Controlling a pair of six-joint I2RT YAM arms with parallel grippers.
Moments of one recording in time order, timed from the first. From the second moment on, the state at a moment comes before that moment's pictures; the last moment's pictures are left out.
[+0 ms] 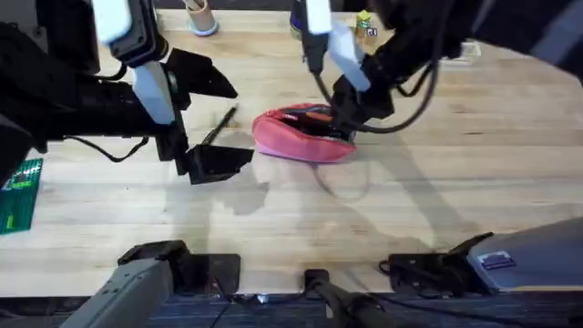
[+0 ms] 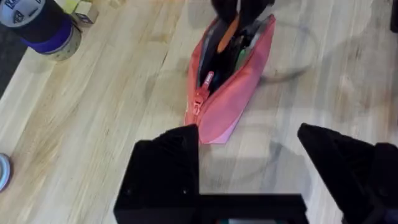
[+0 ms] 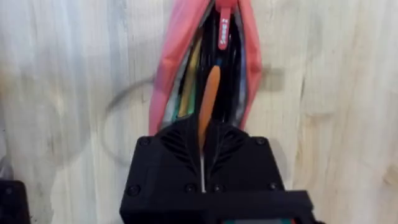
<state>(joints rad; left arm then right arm) 0.13 1.06 0.96 -1.12 0.86 1.28 0.44 1.66 1.38 -1.08 -0.37 -1.12</state>
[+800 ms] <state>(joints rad) 0.13 1.06 0.96 -1.12 0.86 1.28 0.52 1.79 1.38 -0.87 -0.37 -1.03</state>
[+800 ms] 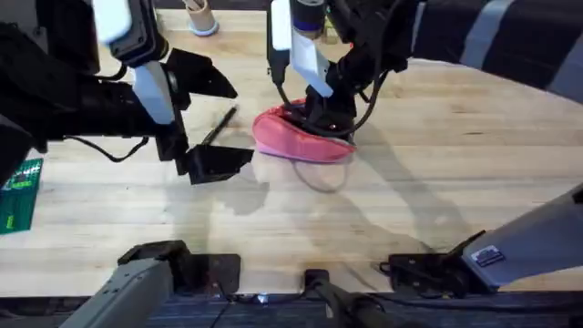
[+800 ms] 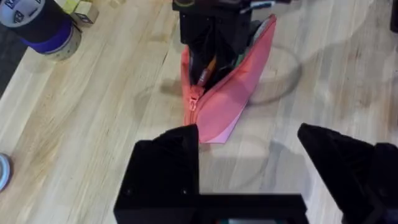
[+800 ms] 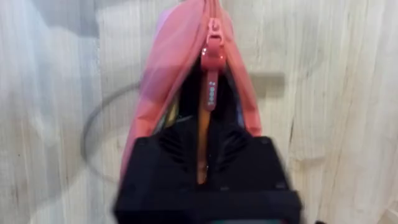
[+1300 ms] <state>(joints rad) 0.13 1.06 0.96 -1.12 0.86 1.28 0.53 1.79 1.38 -0.91 -0.37 -1.01</state>
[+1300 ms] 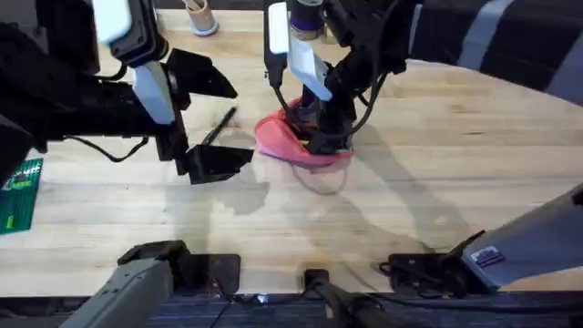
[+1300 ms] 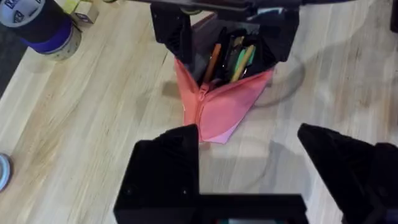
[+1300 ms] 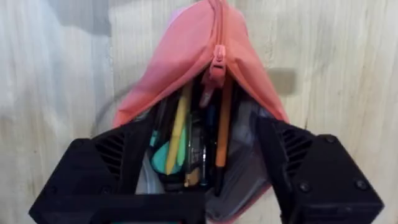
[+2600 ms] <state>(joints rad) 0.13 1.20 0.96 -0.91 0.36 0.75 0.53 1.36 1.49 -1.12 -0.13 -0.47</state>
